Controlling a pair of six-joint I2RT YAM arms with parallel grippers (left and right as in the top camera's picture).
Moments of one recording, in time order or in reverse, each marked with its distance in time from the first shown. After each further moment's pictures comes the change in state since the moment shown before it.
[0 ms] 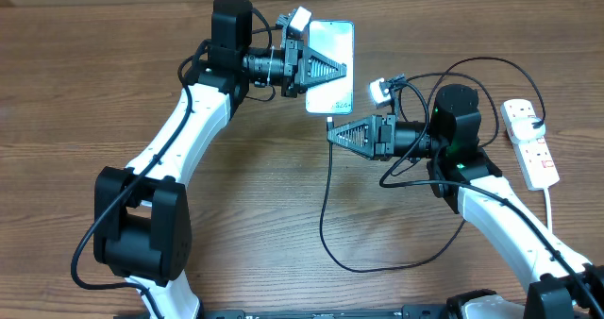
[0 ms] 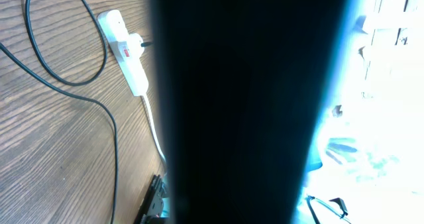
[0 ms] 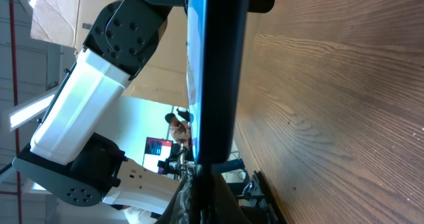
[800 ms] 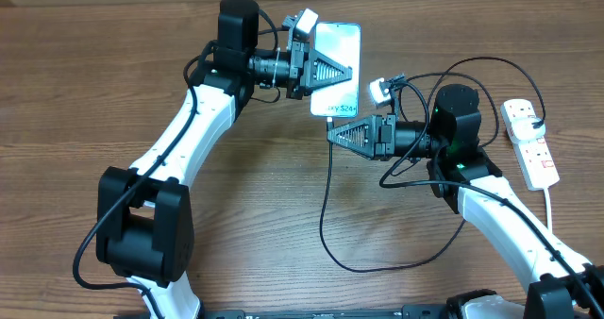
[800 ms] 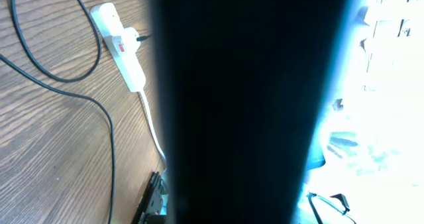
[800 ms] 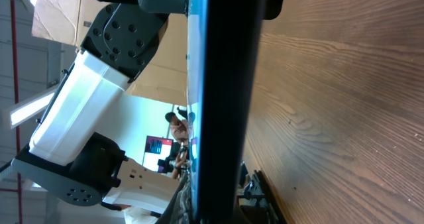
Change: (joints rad) left arm -0.026 0.000 0.000 0.008 0.000 0.000; right arm 0.000 0.000 0.000 0.006 -0.006 0.000
